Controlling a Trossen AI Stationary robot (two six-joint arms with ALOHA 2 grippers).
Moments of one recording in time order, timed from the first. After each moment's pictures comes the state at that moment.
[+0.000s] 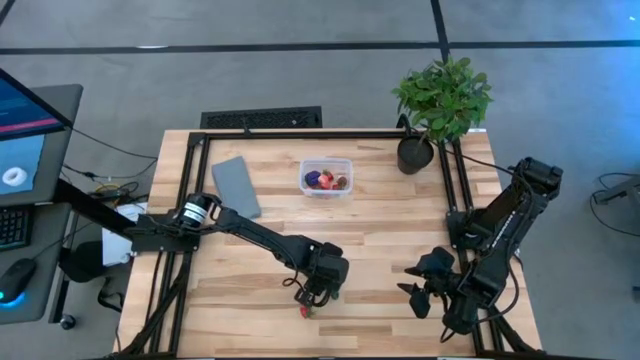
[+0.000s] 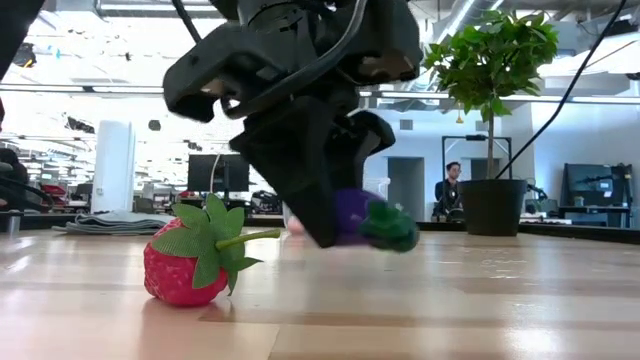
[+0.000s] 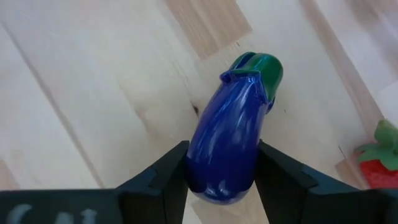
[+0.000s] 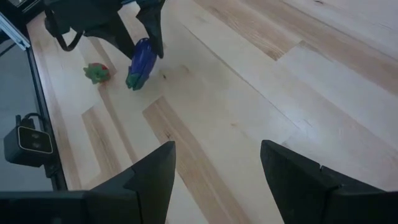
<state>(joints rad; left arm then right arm) -0.30 2.15 1.58 -0.60 0.09 0.22 1.05 1.41 0.86 -0.76 0.76 1.62</state>
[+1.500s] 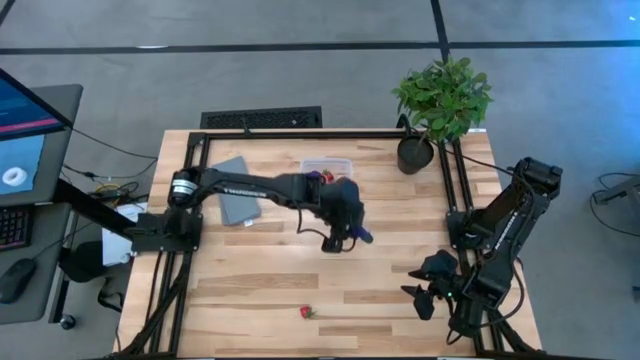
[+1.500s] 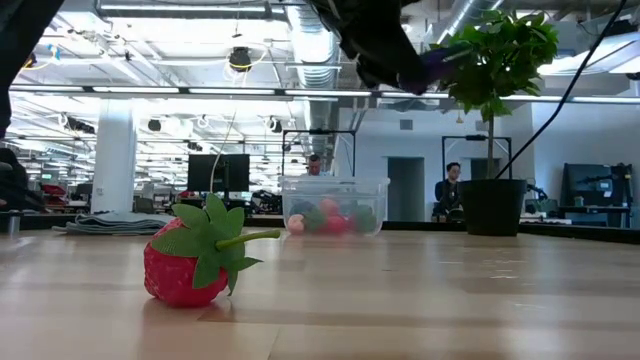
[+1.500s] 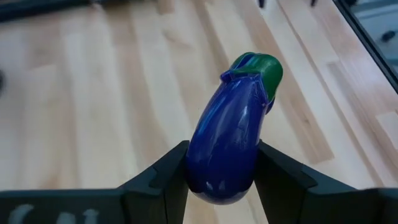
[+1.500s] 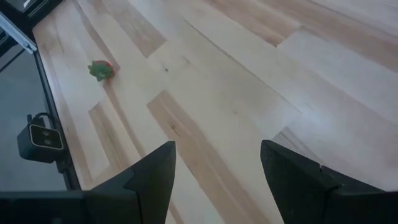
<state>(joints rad) -0.01 2.01 1.79 -0.61 0.20 0.20 1.09 1.41 0.86 -0.77 0.76 1.72</state>
